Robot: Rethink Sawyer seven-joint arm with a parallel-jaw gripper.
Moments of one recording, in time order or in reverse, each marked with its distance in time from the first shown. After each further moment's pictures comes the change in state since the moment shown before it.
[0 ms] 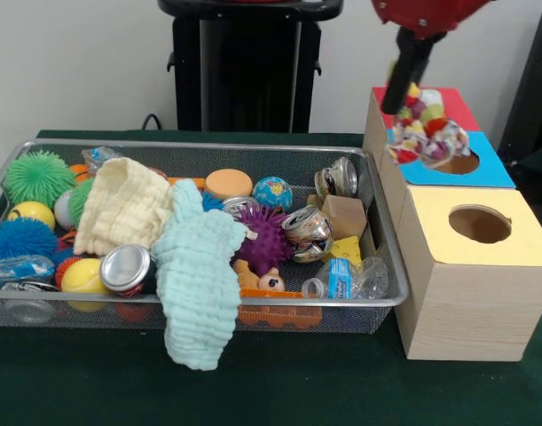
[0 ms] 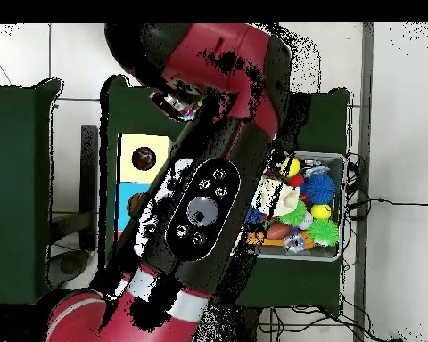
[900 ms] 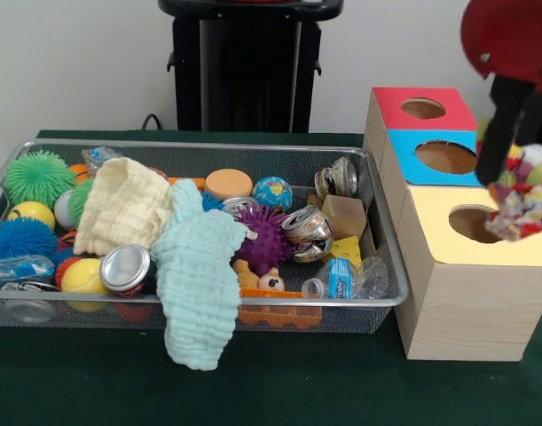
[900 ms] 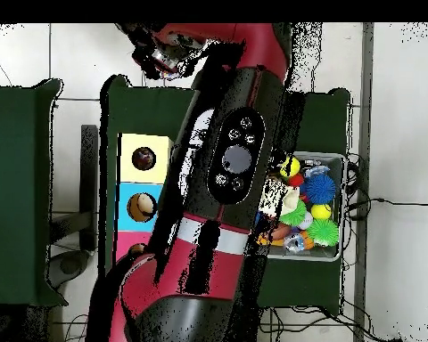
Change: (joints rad) arm -0.185 0.175 -0.140 -0.465 0.297 0.062 0.016
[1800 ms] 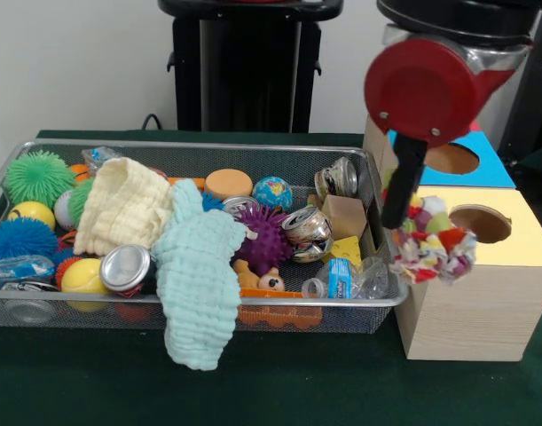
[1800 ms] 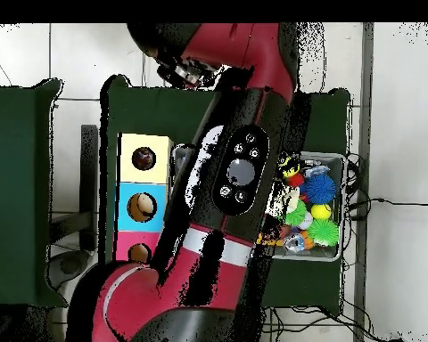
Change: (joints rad) arm 0.061 -0.047 0.209 0.158 -0.291 -0.163 -0.060
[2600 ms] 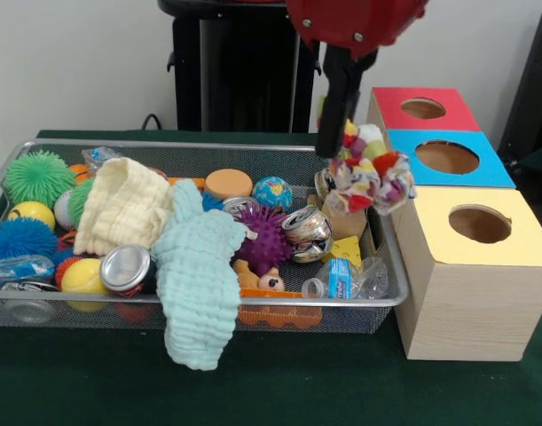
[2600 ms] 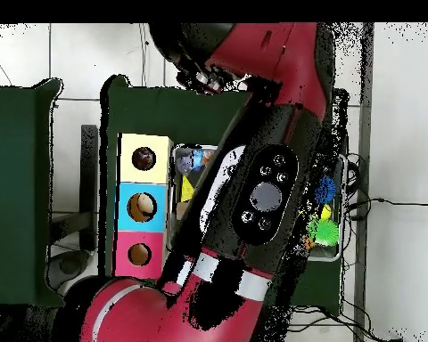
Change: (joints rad) arm 0.008 -0.124 0.092 0.146 -0.116 -0.021 -0.103
